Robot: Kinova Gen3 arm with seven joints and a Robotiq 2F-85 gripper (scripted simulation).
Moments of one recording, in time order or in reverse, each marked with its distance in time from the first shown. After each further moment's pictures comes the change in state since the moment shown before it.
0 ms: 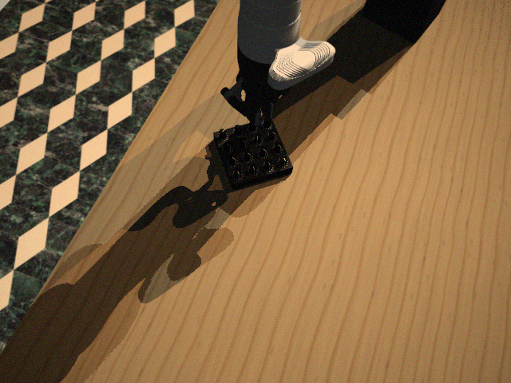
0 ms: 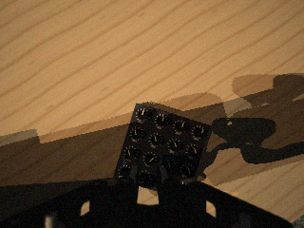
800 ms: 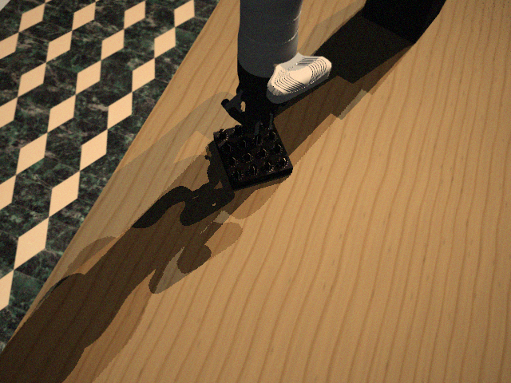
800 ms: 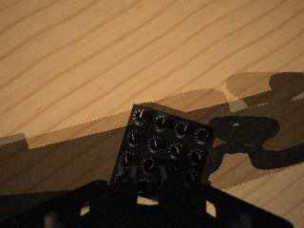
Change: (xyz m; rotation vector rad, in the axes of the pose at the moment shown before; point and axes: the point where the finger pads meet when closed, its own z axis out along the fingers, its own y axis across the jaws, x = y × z) arm 0.002 0.001 0.022 -0.001 0.004 0.007
